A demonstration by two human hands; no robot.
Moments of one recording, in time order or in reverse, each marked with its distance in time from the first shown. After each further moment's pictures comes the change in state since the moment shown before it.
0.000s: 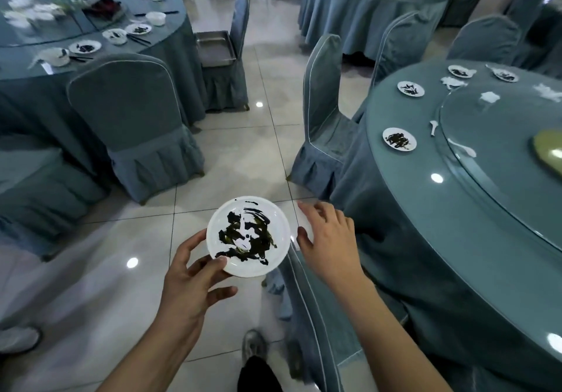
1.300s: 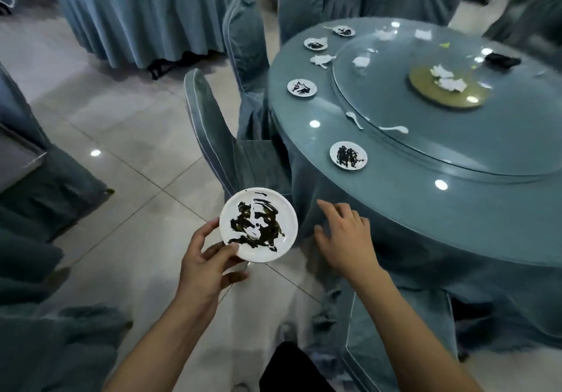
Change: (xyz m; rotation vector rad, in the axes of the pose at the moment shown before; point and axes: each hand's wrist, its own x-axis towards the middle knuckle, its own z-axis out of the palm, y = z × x) left_hand 0.518 0.209 0.203 0.382 -0.698 -0.201; right_hand 0.379 0.032 0.069 -0.117 0.086 0.849
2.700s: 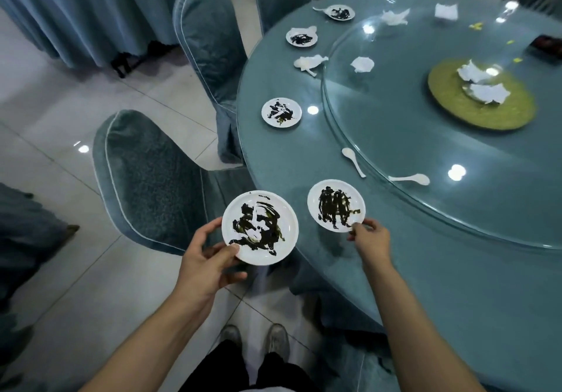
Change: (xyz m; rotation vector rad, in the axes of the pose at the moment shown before) left_hand 0.316 0.066 0.192 0.113 -0.018 -0.096; right_hand 0.360 0.175 0.092 1.028 0.090 0.913
